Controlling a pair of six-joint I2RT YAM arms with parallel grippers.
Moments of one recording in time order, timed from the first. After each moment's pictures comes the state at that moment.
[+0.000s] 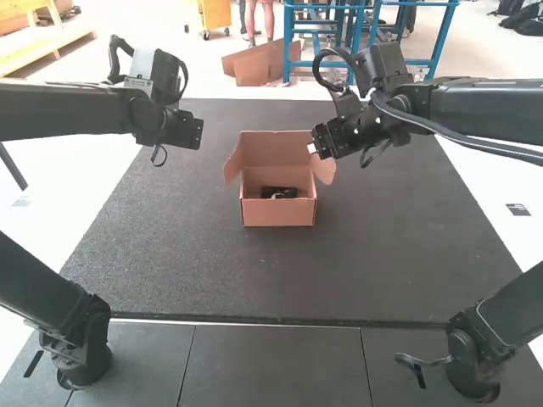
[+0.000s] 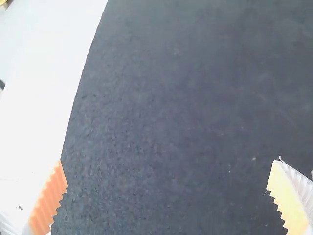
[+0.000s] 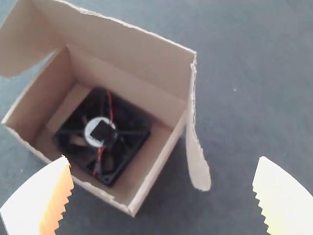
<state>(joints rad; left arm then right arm) -0.27 1.35 0.98 -0.24 -0.42 -0.01 0.55 1.37 1.04 -0.34 0.03 -0.12</state>
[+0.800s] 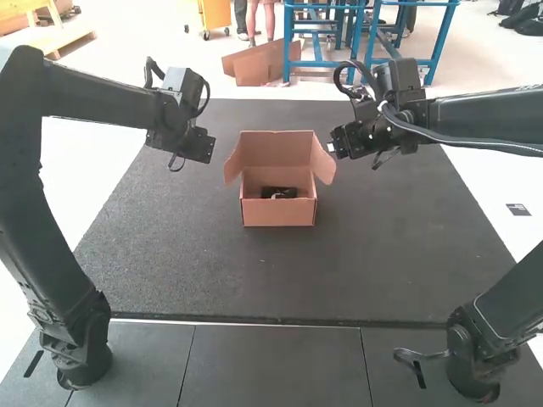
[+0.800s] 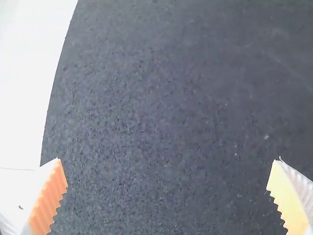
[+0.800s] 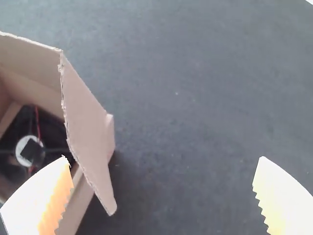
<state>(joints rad) -0.27 1.61 1.10 -0.27 -0.45 -0.01 0.40 1.45 0.98 -0.14 0.00 -0.17</state>
